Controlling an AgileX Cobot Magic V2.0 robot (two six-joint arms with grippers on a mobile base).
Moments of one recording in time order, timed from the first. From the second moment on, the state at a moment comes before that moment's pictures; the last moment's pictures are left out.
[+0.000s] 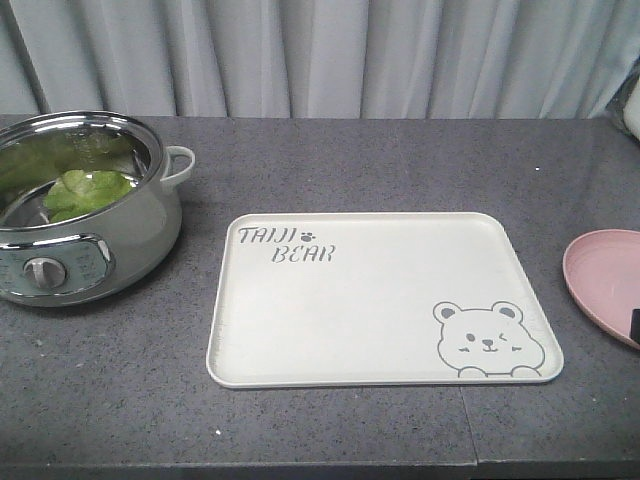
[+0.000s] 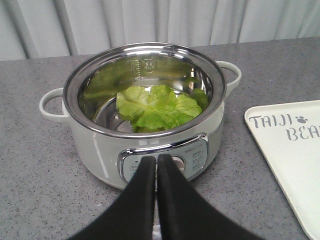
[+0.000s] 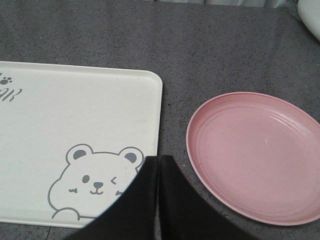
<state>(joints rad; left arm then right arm) -0.04 0.64 -0.76 0.04 0.58 -0.03 0.01 0.72 -0.66 0.09 0.53 -0.11</state>
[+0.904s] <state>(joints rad) -0.04 0.77 -0.85 0.11 0.69 -0.05 0.01 0.72 -0.66 0.09 0.55 -0.13</state>
